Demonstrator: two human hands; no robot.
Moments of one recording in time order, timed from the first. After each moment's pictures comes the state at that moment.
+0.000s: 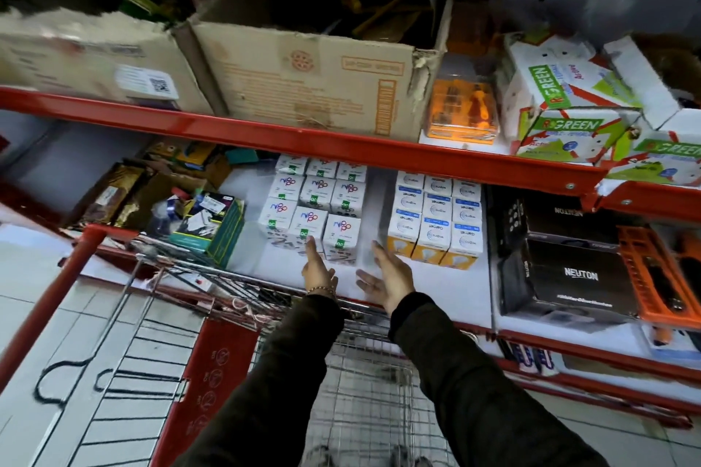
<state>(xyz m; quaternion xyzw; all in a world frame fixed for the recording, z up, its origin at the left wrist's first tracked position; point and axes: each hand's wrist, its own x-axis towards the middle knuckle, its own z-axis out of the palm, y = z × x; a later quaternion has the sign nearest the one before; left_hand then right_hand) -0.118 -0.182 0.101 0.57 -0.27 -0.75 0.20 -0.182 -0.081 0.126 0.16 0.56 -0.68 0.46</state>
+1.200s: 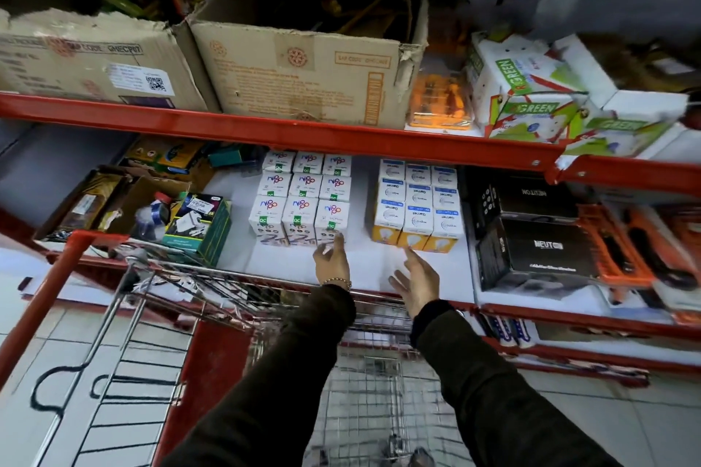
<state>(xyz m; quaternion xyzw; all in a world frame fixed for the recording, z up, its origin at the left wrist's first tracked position) -0.124 -0.153 0.114 0.54 -0.42 -0.71 0.16 -0.177 -0.023 0.114 0.21 0.58 -0.73 0.31</state>
